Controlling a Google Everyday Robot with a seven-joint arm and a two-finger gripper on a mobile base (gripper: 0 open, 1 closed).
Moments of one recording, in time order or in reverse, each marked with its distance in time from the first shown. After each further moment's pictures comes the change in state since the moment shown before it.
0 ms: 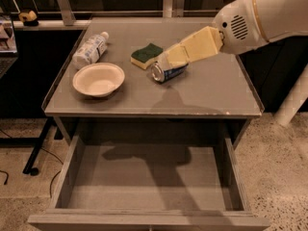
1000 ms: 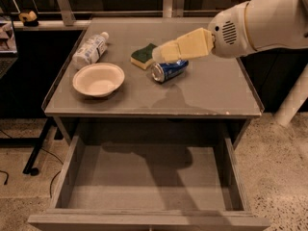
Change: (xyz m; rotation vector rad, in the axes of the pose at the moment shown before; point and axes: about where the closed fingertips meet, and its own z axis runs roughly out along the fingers) arm -0.004 -0.018 0.015 0.072 -0.092 0.121
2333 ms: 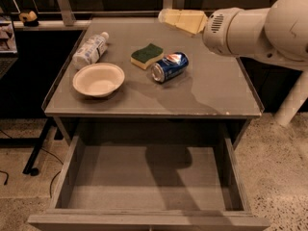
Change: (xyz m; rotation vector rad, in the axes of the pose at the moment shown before) arm -0.040 -0.077 0.028 0.189 -0.348 0.510
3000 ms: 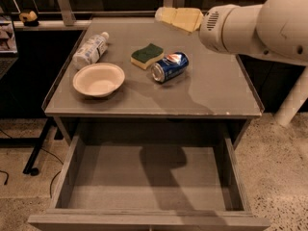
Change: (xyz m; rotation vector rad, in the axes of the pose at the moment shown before) arm -0.004 0.003 0.002 0.036 -0.015 -0.018
